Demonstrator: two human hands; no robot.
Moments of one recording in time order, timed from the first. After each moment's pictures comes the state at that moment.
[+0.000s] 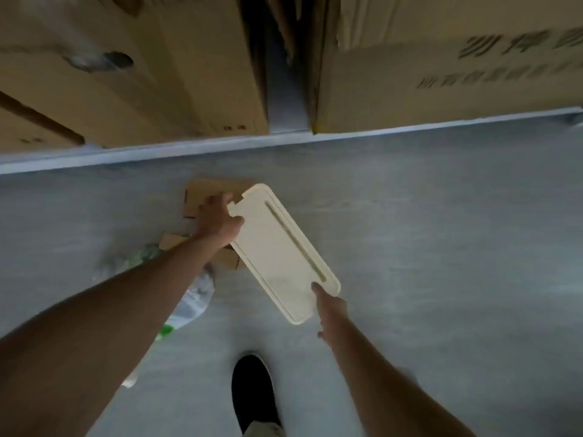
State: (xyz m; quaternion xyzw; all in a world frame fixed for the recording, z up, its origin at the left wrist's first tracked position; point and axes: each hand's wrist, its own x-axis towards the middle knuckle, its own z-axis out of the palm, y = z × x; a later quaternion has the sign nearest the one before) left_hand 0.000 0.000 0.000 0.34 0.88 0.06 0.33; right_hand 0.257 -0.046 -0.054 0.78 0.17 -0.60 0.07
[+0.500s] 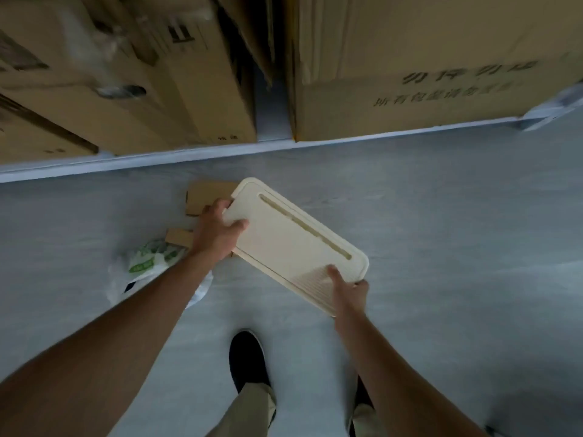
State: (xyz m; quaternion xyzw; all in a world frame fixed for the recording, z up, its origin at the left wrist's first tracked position) left_hand 0.060 -0.028 0.123 0.30 0.87 0.17 0.35; right_hand 0.319 -0.035 0.078 0.80 0.14 -0.56 -0.16
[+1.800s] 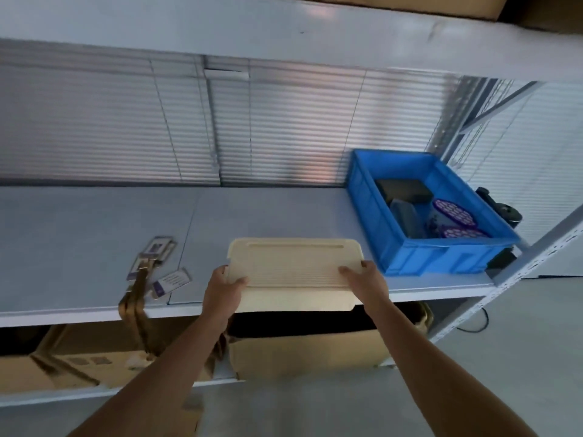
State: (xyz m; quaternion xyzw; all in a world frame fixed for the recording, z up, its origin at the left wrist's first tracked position) left_hand 0.133 0.254 0.729 0.20 0.79 0.47 0.34; right_hand 0.374 0.396 0.752 0.68 0.61 -0.37 -0.19
